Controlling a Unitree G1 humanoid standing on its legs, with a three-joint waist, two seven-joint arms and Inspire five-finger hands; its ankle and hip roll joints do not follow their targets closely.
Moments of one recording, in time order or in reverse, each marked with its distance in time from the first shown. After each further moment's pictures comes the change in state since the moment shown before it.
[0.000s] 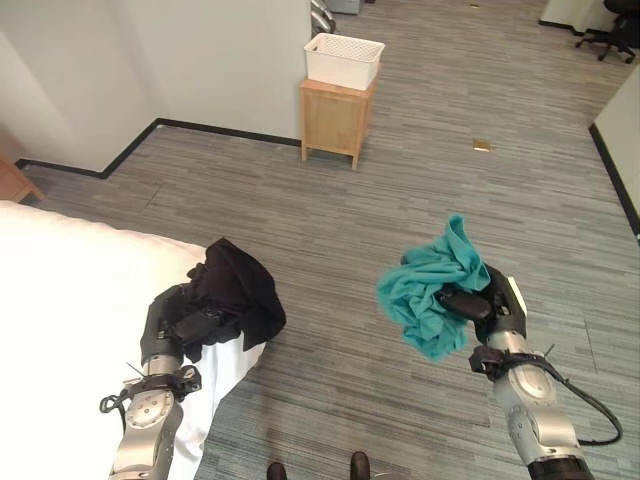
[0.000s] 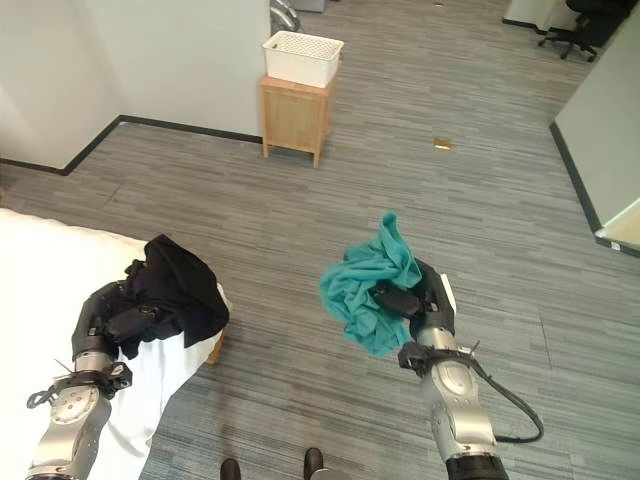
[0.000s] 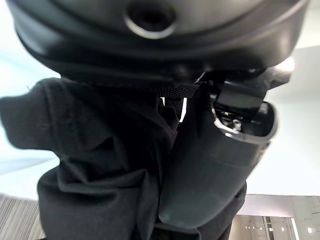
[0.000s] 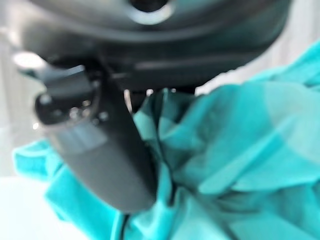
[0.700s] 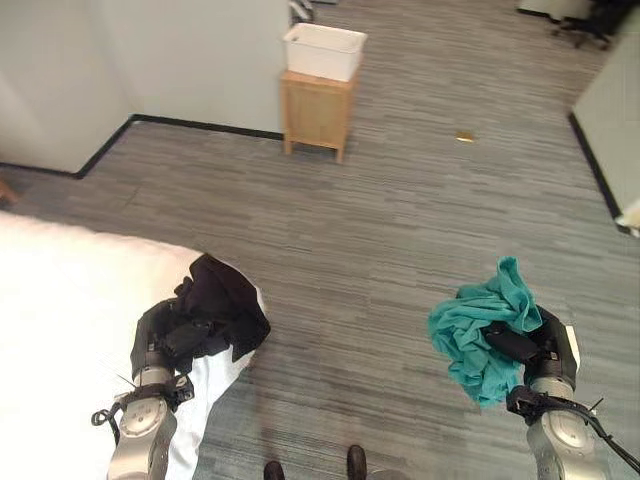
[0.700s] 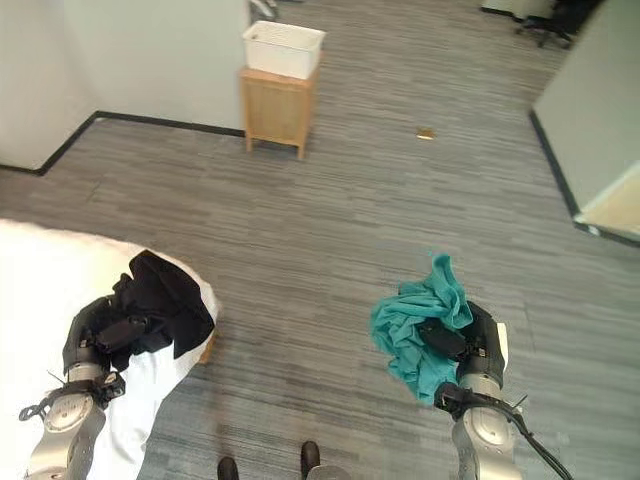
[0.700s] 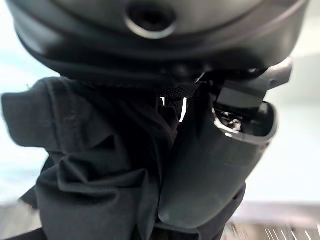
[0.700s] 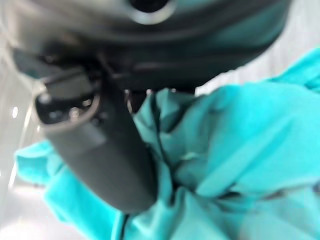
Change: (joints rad) left arm -0.012 0.047 0.065 -0.006 0.027 0.032 0.031; right arm 0.195 0.072 -0.204 0.004 -0.122 0.005 -0.080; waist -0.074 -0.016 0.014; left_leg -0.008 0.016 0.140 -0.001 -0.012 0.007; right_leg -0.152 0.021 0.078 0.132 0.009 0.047
